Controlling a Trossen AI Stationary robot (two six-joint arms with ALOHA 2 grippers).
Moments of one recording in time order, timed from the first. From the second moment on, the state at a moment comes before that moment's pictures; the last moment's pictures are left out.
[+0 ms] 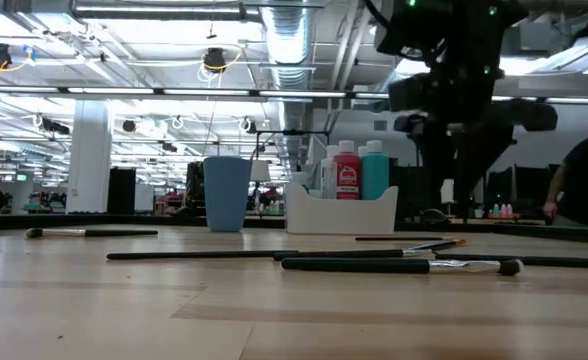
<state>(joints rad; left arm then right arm) -0.11 0.85 1.29 -0.68 -0.32 -0.38 0.11 1.62 1.03 -0.84 0.18 -0.21</state>
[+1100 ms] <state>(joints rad) -0.11 0.86 1.29 -0.70 -0.38 -0.38 0.04 1.74 0.92 -0.73 0.03 -0.22</state>
